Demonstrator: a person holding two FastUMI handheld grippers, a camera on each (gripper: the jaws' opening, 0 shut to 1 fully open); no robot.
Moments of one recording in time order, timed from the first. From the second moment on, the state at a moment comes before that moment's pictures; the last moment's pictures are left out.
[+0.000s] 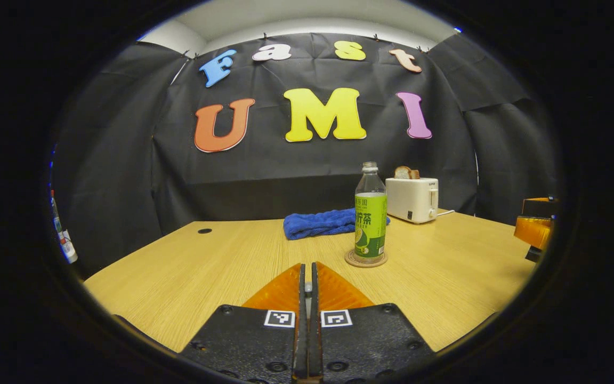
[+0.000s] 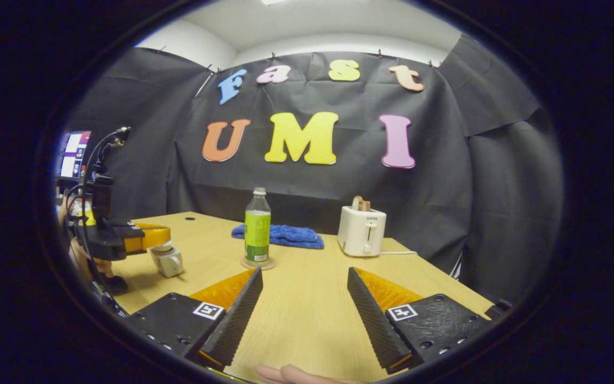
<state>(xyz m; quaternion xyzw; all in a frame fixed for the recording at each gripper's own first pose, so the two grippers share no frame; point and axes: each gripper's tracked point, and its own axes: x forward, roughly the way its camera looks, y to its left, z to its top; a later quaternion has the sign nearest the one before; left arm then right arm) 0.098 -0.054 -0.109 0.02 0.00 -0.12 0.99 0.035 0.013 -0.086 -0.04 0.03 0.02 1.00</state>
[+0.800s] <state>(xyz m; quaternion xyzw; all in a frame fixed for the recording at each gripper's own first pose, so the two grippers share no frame) 0.109 -0.046 -0.114 0.03 0.00 -0.09 1.00 0.031 0.016 -0.083 -0.04 0.02 0.02 1.00</state>
